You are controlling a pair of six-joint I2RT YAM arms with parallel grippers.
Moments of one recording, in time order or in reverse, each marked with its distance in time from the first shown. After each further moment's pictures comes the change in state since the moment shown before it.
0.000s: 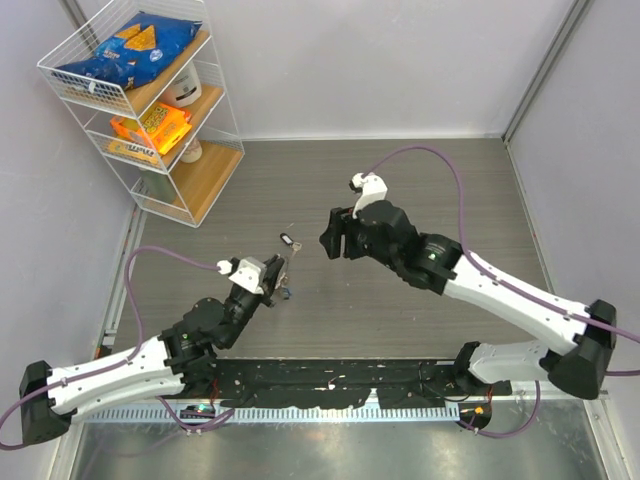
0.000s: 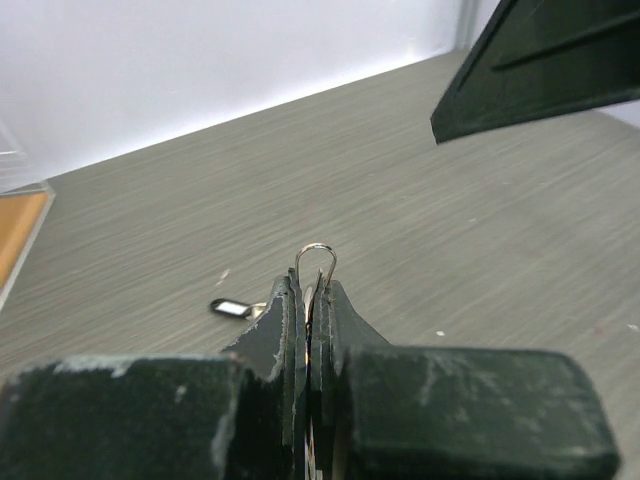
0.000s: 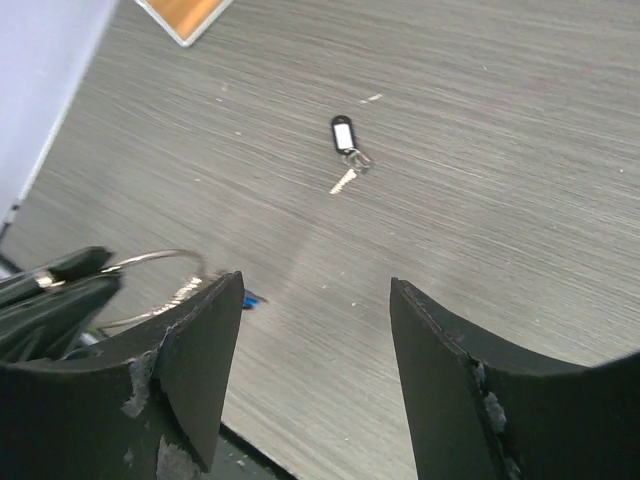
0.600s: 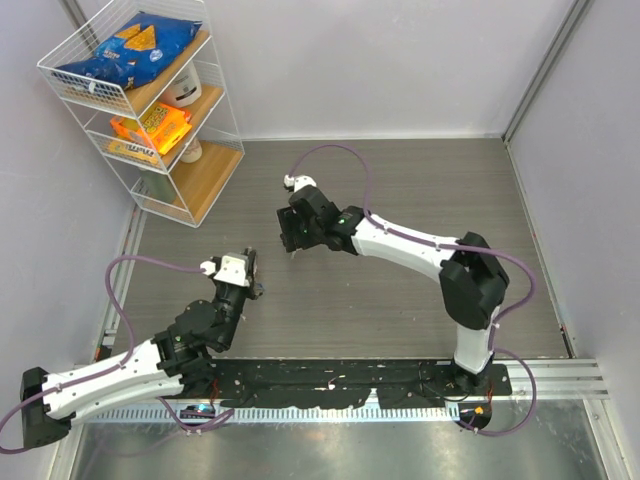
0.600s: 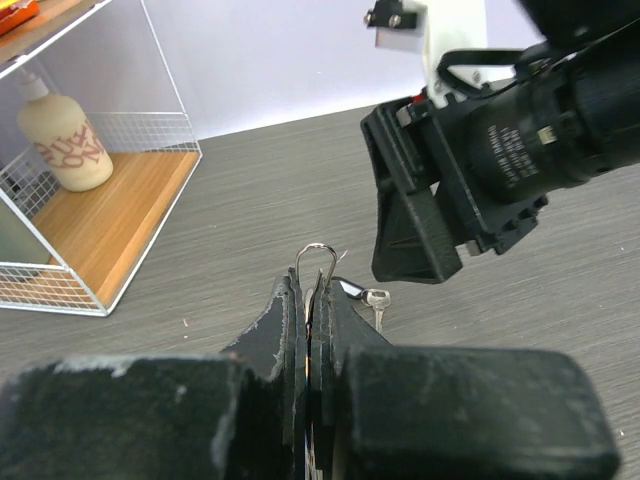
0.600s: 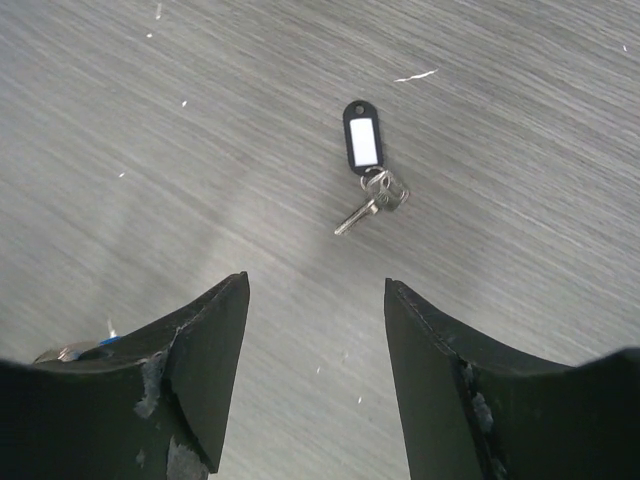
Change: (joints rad) left arm 0.001 -0.059 0.000 -0.053 -0.318 0.097; right arm -0.062 0.621 0.309 0.039 -0.147 -0.092
